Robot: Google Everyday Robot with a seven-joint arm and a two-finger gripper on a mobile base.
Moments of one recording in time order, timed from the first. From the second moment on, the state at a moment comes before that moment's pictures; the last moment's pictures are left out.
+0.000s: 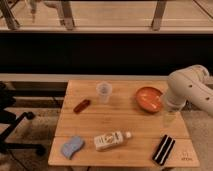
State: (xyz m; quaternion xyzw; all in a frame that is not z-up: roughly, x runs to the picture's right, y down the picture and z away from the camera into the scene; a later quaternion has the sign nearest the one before) arm 0.290 0.105 0.683 -0.28 0.02 0.03 0.96
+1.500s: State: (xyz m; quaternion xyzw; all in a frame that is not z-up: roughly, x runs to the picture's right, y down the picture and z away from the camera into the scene) arm 0.306 0.163 0.689 -0.30 -0.01 -0.06 0.95
